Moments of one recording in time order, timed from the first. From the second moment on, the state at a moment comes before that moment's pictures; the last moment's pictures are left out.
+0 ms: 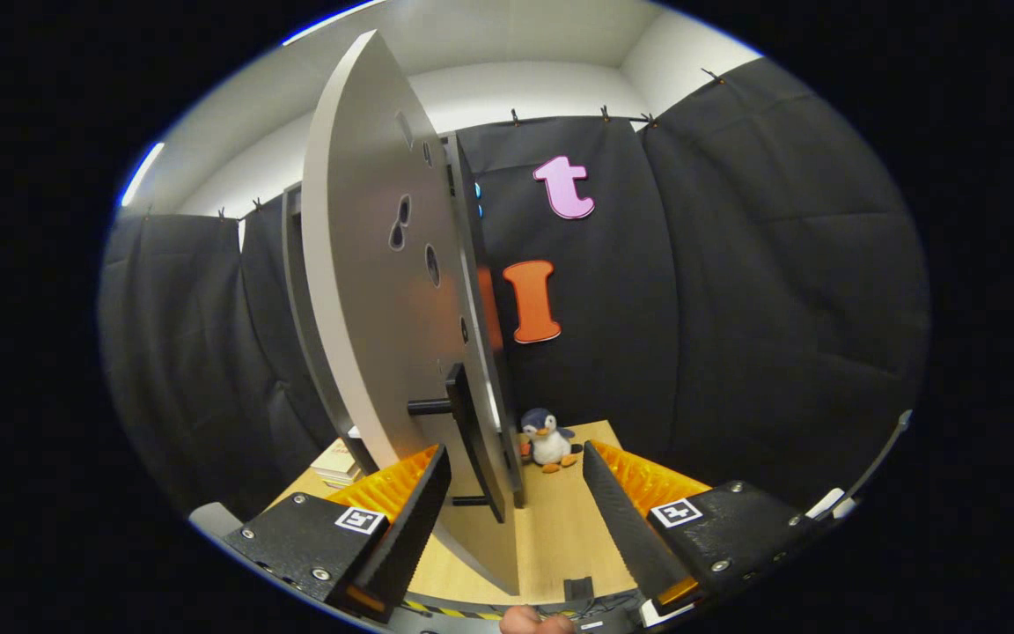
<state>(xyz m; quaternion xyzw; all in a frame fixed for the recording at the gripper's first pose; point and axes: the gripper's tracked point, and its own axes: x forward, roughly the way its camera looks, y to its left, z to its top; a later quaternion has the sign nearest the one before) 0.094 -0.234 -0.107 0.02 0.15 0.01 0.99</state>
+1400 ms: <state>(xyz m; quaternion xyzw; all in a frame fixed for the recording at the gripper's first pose) 0.188 0.086 -0.148 -0.04 0.15 0.08 0.98</state>
